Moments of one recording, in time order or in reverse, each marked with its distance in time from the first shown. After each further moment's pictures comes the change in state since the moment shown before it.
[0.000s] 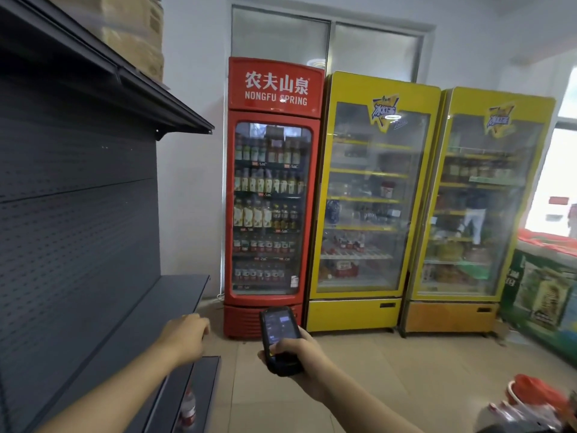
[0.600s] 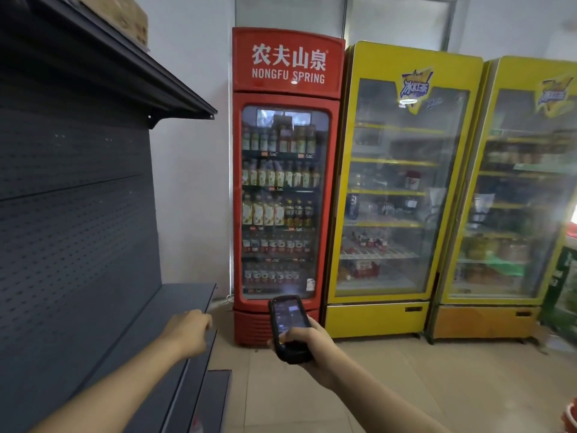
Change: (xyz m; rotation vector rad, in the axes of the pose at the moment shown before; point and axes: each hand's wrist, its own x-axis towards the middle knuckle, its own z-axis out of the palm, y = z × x) left_hand 0.208 -0.068 0.042 -0.009 -0.078 -0.039; right_hand 0.215 -0.033 -0.013 -0.063 0.002 -0.040
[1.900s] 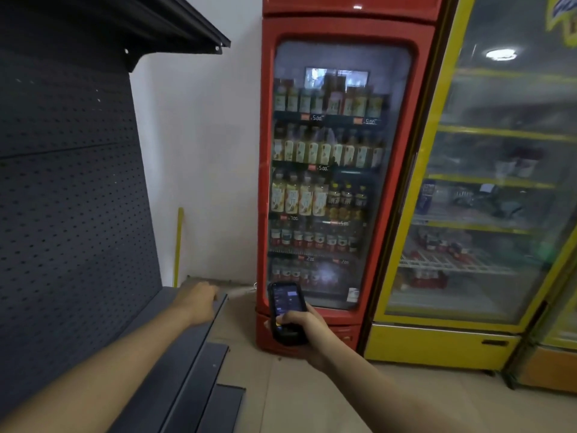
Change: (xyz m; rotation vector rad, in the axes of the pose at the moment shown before) left_hand 0.389 -0.050 0.031 -0.056 -0.103 -0.167; right_hand 0.430 -0.016 -0.051 0.037 -0.114 0.143
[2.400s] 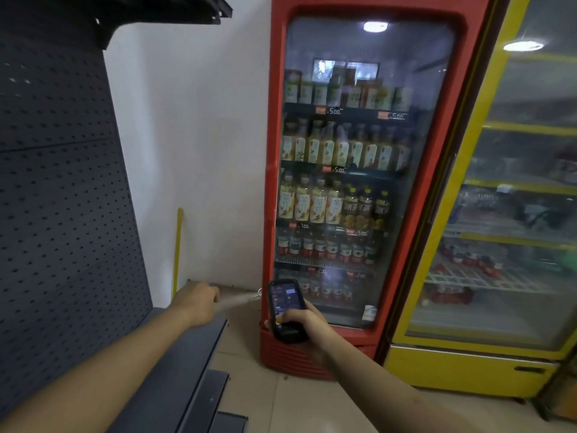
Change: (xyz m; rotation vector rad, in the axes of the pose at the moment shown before) left_hand 0.156 -0.040 0.004 -0.026 0.000 -0.028; right_hand 0.159 -0.036 -0.002 -0.071 -0.049 0.031
